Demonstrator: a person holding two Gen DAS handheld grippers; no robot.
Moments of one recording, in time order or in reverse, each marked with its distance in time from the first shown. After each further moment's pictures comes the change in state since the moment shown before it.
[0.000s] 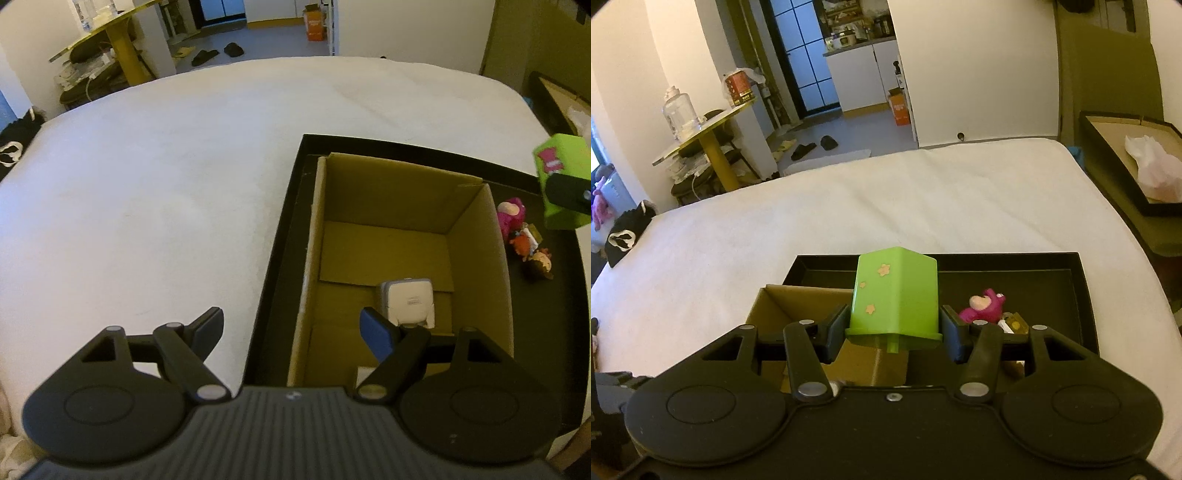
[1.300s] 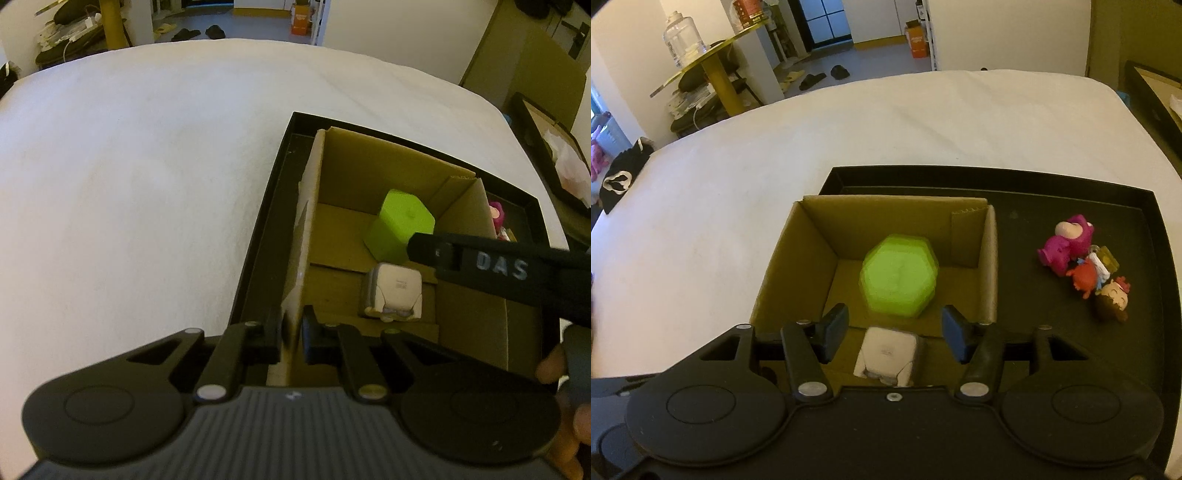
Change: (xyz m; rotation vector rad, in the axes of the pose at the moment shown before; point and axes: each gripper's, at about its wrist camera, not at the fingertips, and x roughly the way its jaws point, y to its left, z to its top) left arm 0.028 0.028 -0.015 -0.085 0.026 -0.179; right arm 0.057 0.070 -0.035 -0.032 0.220 0.004
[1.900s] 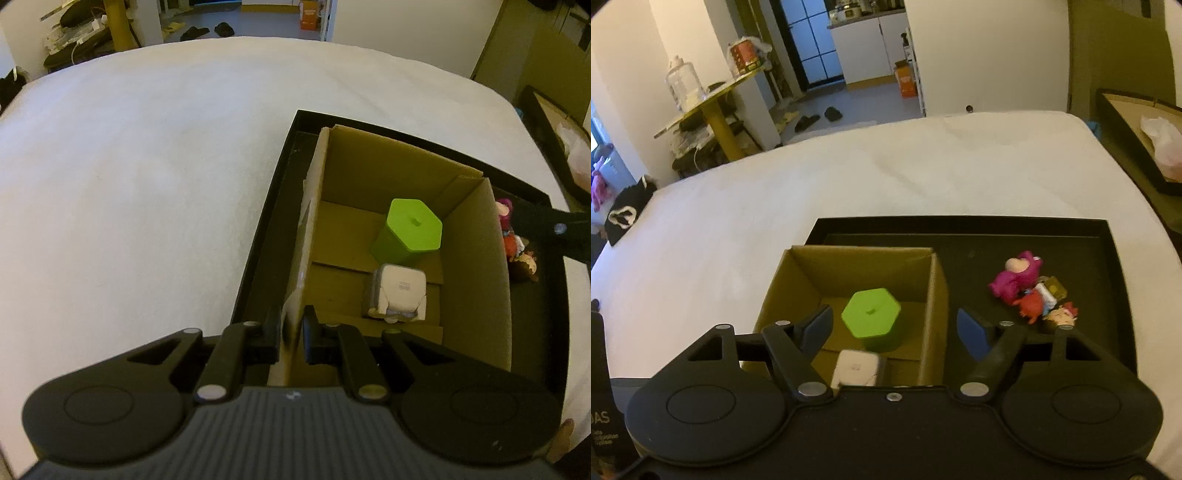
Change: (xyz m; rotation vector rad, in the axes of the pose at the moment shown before) left arm -0.002 -0.008 0.005 0.011 0.021 0.065; right arm -0.051 -0.036 0.005 0.033 -0.133 -0.006
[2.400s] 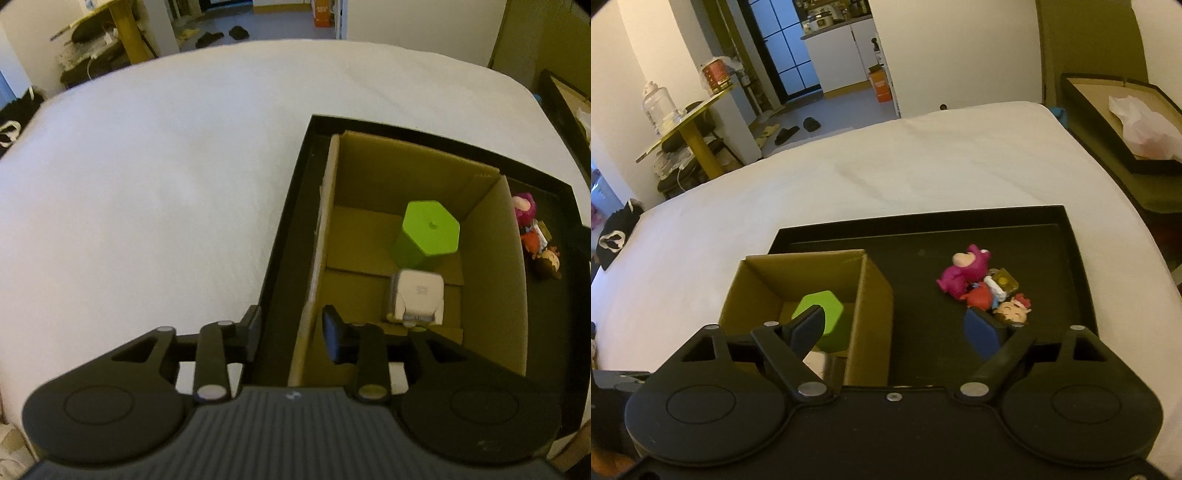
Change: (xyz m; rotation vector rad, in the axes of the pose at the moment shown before) left arm -0.007 -0.013 0.009 0.037 0.001 0.113; right arm -0.008 -0.054 -0.006 0.075 -0.015 -0.018
